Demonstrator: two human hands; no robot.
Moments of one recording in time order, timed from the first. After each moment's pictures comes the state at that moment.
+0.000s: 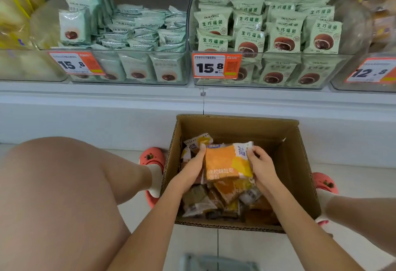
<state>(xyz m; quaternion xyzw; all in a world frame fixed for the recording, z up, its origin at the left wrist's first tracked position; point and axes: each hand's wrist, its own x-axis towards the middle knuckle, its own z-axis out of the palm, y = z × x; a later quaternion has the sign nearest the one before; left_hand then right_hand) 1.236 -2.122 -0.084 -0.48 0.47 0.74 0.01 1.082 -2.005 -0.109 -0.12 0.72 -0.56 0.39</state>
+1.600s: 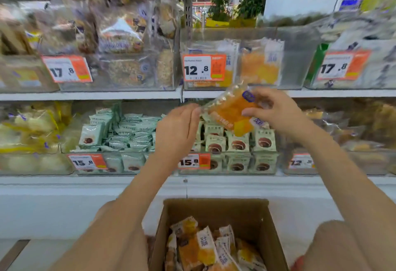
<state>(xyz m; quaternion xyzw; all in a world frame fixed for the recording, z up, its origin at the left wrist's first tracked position) 1.177 -2.165 0.217 -0.19 0.83 -0.04 -0.52 1.000 -2.021 0.271 -0.58 0.67 -0.46 0.05</state>
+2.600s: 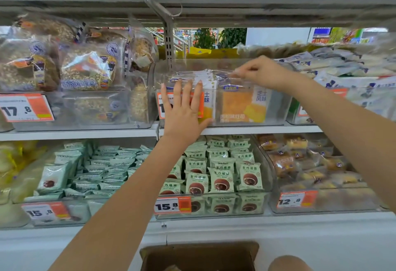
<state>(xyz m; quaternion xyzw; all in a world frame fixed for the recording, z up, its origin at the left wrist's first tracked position) 1.051 -2.228 0.277 -0.28 0.85 -0.25 -0.36 0.886 -2.089 0.394 -0.58 0.75 -0.31 -0.03</state>
